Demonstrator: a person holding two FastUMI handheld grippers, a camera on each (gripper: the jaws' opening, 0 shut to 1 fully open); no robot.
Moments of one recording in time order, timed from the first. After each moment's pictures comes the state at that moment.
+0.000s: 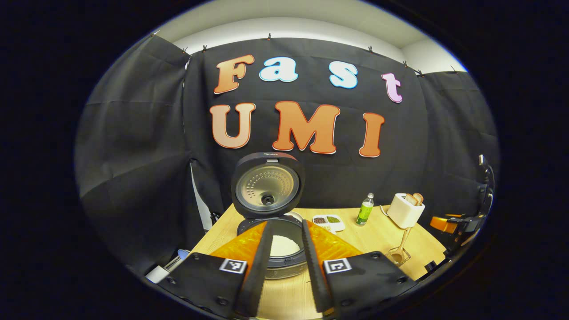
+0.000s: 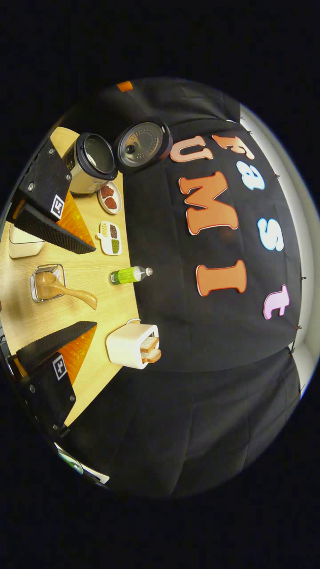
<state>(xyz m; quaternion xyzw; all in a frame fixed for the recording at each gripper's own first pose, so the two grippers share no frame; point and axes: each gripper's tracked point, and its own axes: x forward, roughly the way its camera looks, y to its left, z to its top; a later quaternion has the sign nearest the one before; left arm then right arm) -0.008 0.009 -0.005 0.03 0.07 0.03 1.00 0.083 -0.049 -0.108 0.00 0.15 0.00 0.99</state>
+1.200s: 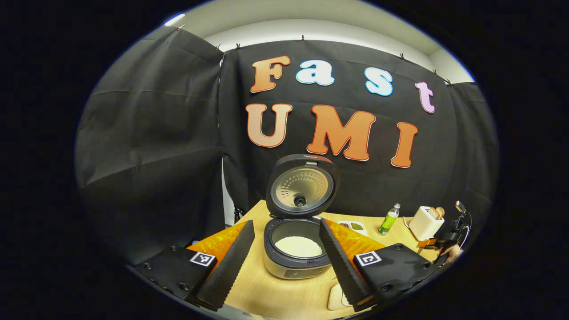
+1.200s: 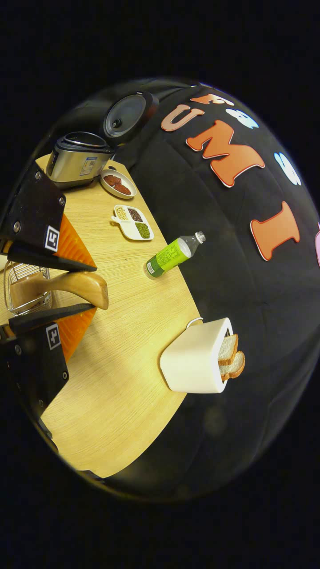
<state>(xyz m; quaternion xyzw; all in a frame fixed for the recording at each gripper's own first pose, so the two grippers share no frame) -0.015 0.058 -0.012 0.01 0.07 0.12 0.99 0.190 -0.058 -0.230 0.14 0.31 0.00 0.94</state>
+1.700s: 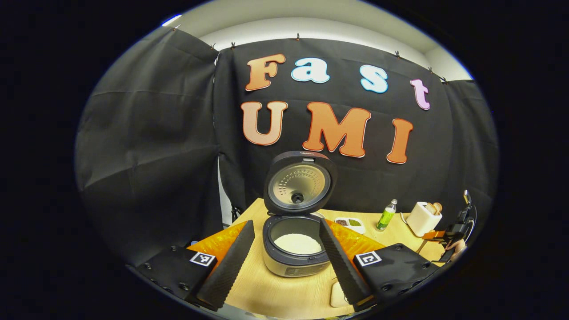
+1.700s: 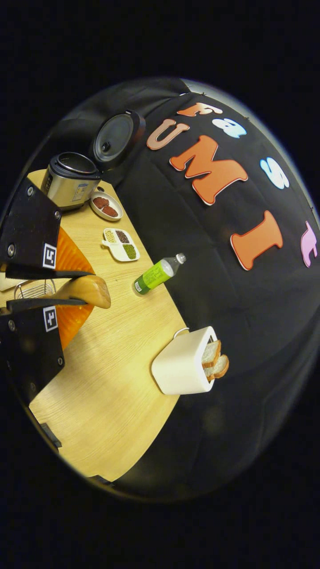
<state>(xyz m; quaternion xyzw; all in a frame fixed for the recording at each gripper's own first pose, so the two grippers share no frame) -0.021 0.058 -0.011 0.01 0.07 0.10 0.99 0.154 -0.041 -0.171 0.16 0.24 0.02 0.96</state>
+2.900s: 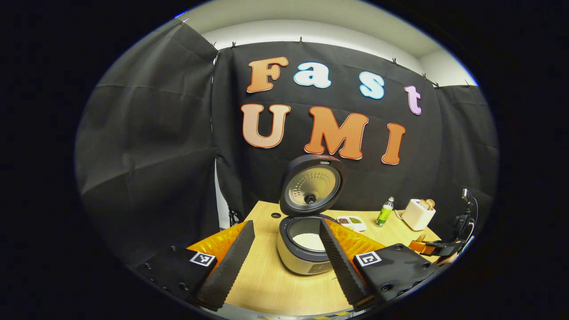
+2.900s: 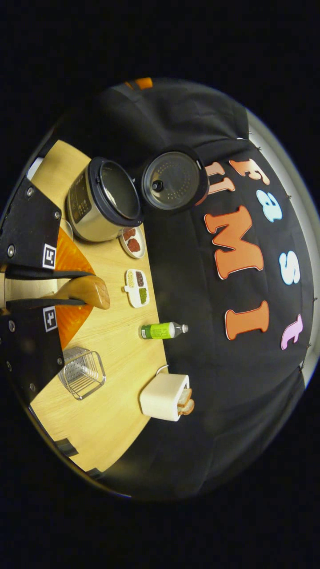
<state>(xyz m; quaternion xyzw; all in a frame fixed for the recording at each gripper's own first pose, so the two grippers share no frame) -0.045 0.140 -0.007 0.01 0.07 0.05 1.00 0.045 0.108 -0.195 -0.02 0.16 0.07 0.98</state>
